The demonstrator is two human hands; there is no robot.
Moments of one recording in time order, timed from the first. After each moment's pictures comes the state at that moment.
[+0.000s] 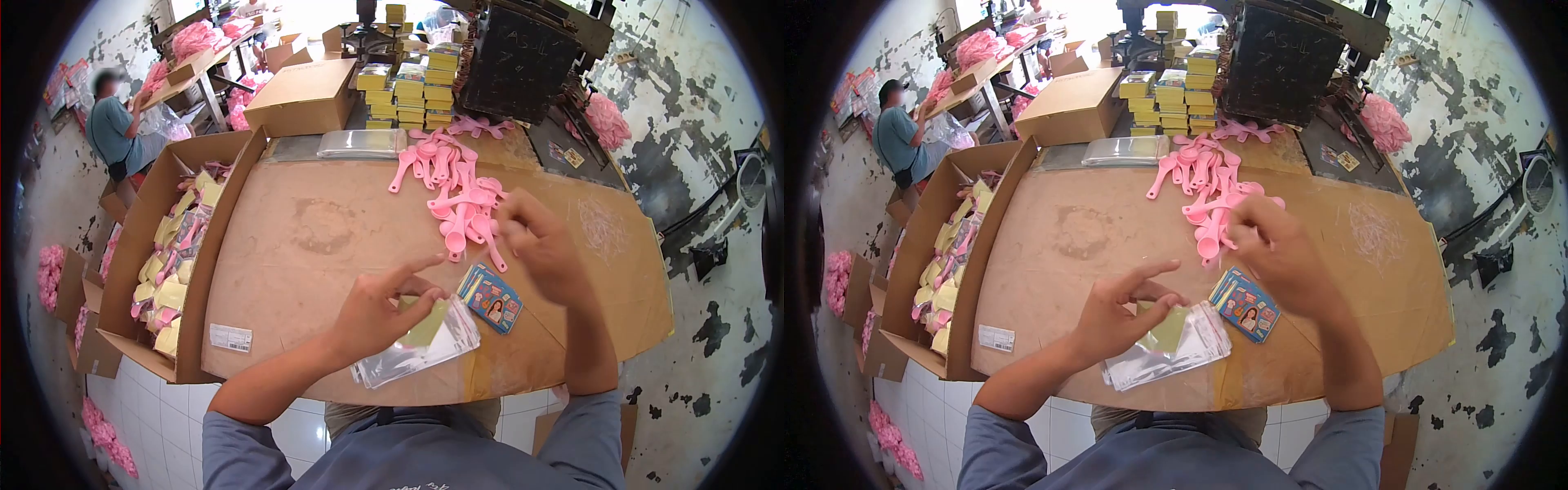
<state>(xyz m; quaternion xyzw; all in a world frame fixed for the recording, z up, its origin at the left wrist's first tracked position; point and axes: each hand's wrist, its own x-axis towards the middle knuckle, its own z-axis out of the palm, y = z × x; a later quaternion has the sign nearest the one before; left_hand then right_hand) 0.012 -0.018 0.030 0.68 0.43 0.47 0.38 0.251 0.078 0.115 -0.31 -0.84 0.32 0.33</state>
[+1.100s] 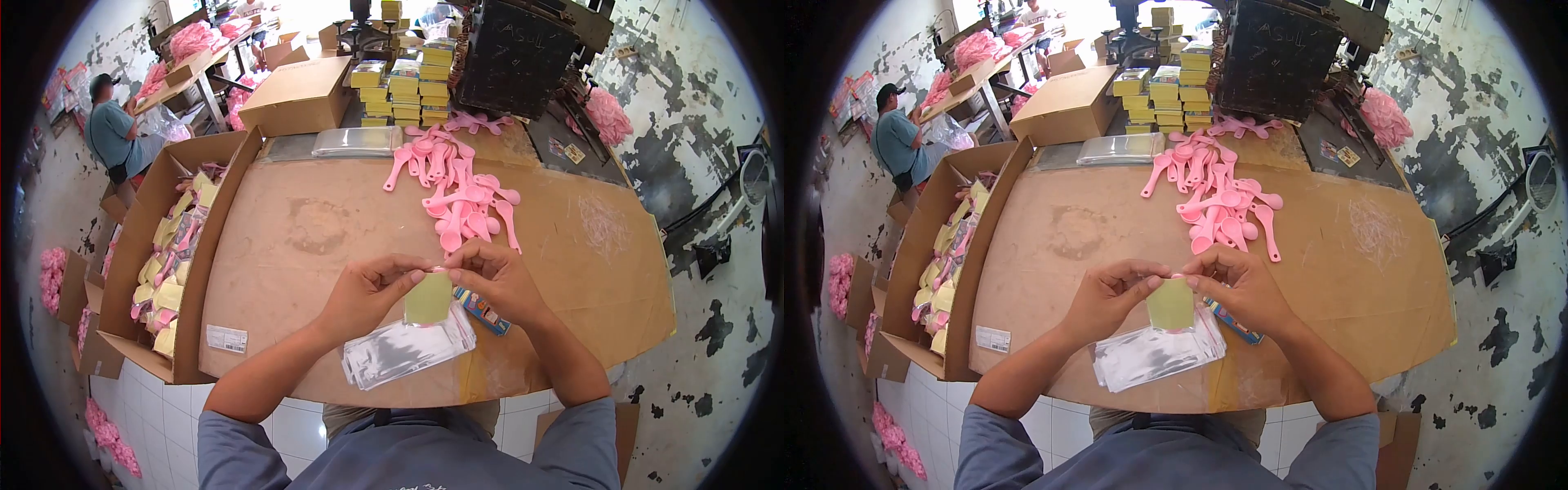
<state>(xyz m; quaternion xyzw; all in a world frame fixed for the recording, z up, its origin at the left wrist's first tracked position) 0.007 0.002 0.011 0.55 0.38 0.52 0.53 0.242 0.071 0.028 -0.27 -0.66 0.63 0.33</state>
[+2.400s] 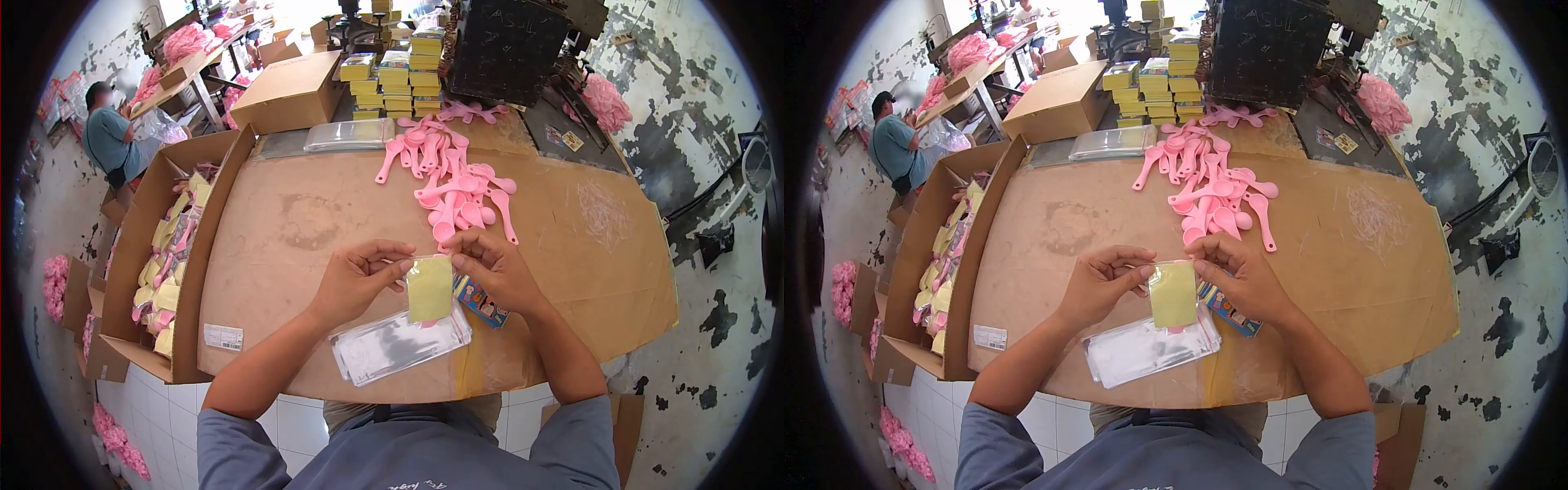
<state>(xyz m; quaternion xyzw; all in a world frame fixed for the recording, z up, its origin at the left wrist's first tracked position) 0.003 0.017 -0.005 0.50 0.42 0.51 0.56 0.256 0.081 0.006 -0.27 -0.68 0.60 0.34</state>
